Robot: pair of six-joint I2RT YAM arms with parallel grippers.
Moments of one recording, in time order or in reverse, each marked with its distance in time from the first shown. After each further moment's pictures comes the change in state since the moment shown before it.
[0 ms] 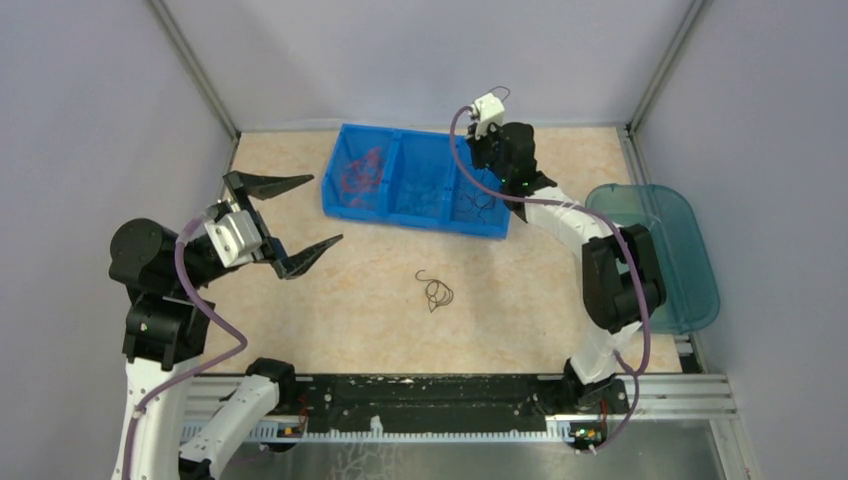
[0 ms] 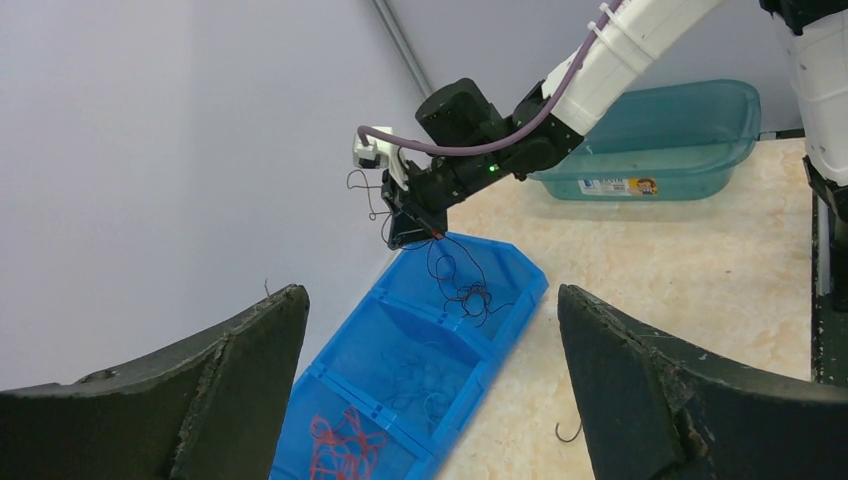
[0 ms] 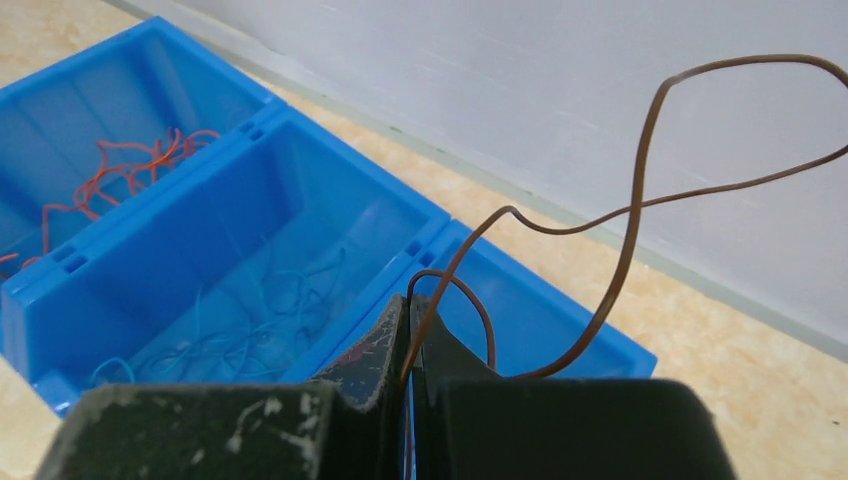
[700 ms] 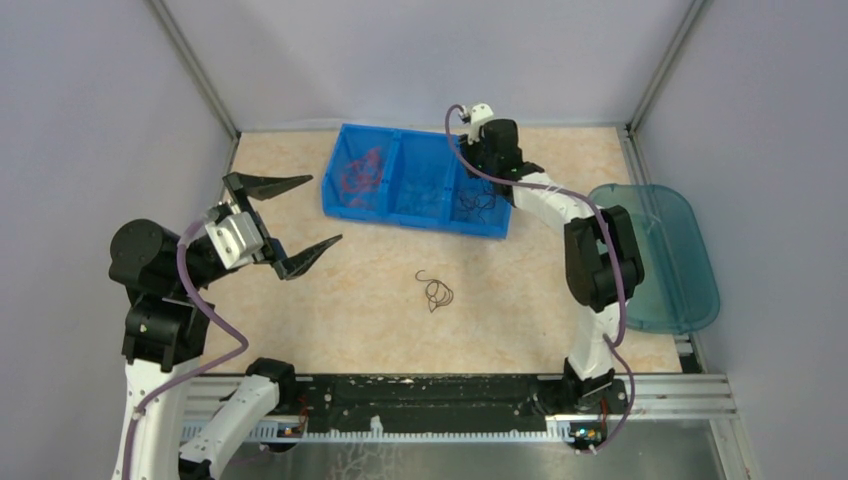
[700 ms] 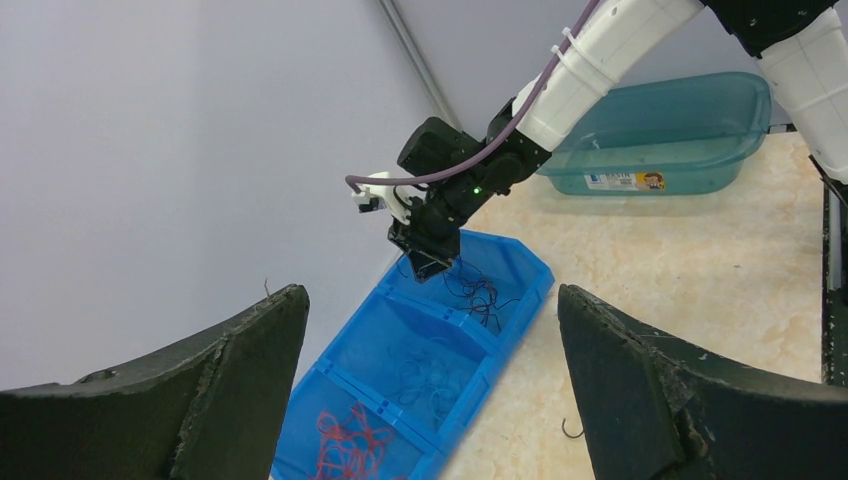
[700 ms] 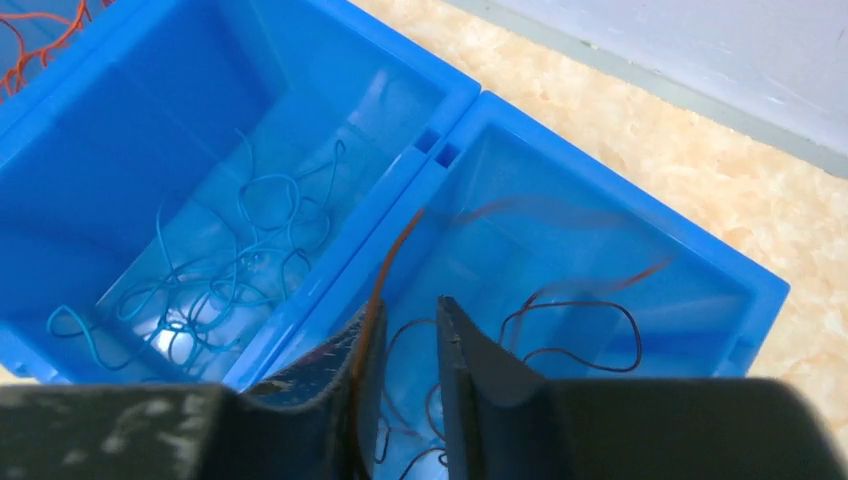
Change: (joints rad) left arm 0.000 -0.004 0.000 -0.015 -0.011 0.022; right arm -0.006 0.173 0.168 -0.275 0.024 0.056
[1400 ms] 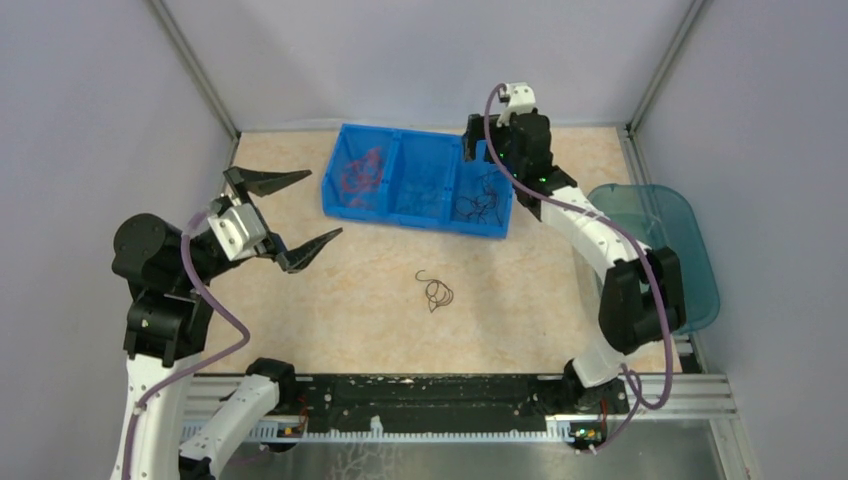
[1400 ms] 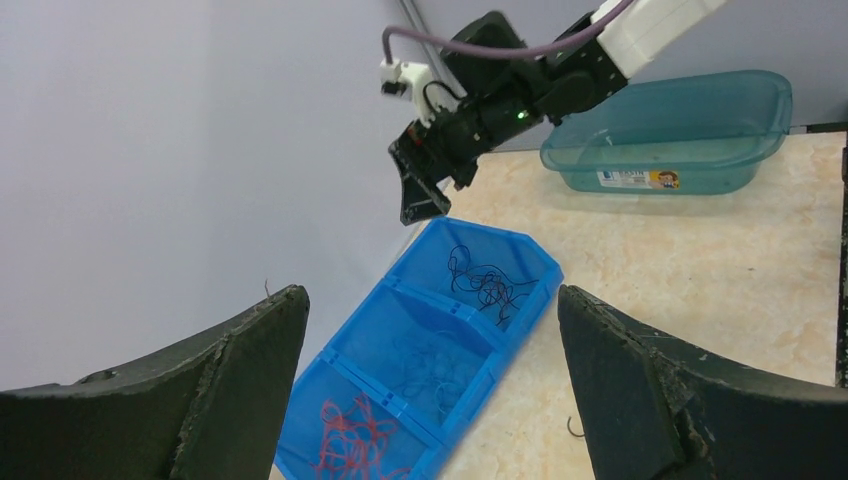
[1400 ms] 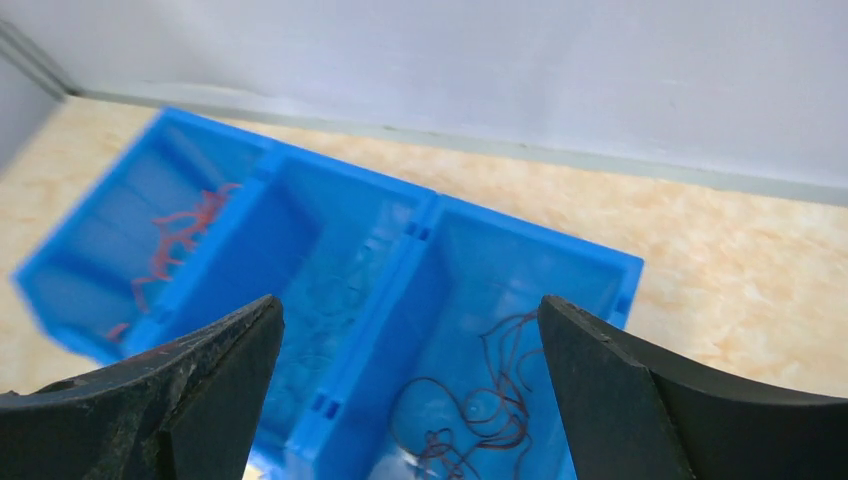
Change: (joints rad) left arm 0.000 0.010 0.006 -0.004 -0.026 0.004; right arm -0.006 -0.265 -0.109 0.047 0.141 0.209
